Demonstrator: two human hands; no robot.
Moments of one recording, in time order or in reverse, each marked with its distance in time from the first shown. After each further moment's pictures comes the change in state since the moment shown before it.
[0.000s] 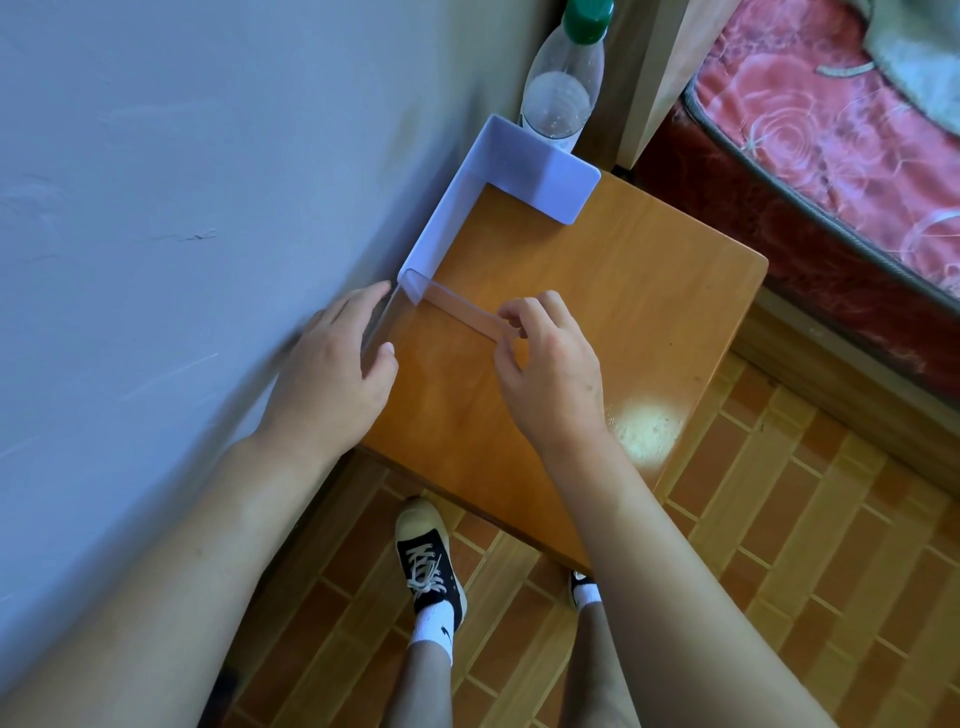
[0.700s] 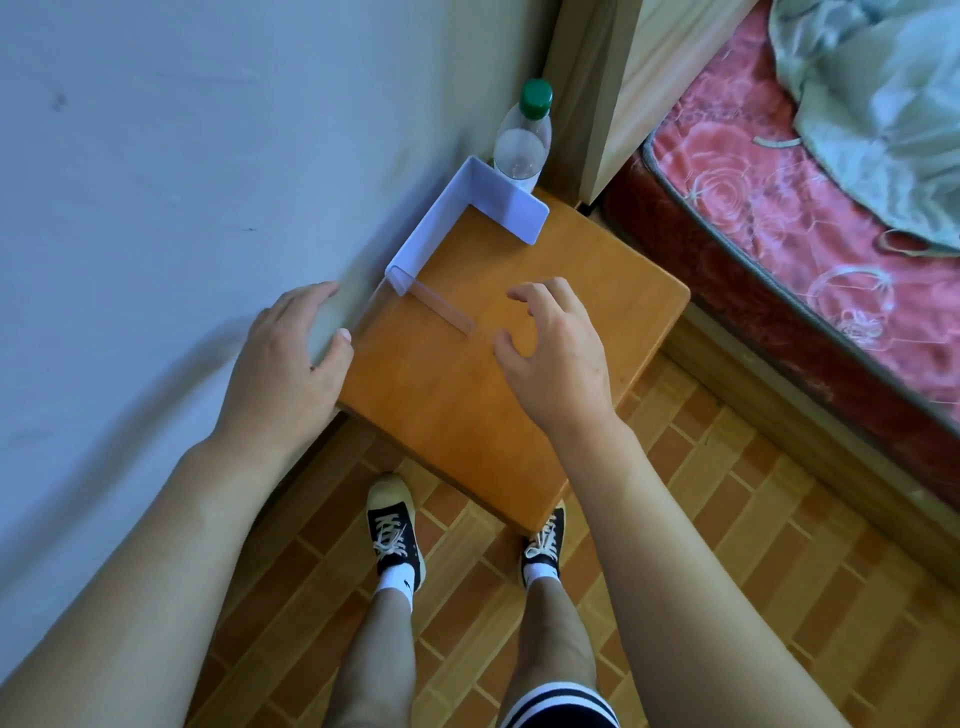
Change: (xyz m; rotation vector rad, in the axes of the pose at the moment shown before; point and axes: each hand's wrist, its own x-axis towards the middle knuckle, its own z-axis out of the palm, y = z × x) left_hand -0.075 0.059 -0.056 -0.087 0.163 -0.130; right_hand 0.000 -0.021 -0.125 0.009 -0.128 -0.038
